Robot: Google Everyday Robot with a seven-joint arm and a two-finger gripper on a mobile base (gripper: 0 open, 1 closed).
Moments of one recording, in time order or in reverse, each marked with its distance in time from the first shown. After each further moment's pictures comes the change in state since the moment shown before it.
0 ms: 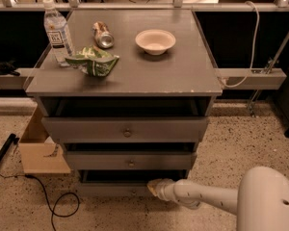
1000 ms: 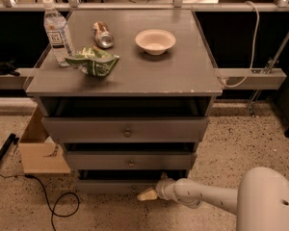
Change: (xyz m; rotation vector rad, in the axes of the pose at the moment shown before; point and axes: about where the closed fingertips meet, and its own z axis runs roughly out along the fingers) arm -0.001 -0.005 0.001 0.000 -0.004 0.014
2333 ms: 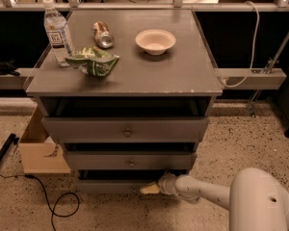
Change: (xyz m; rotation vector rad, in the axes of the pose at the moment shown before) arm 0.004 -0.041 0.021 0.055 -0.005 0.047
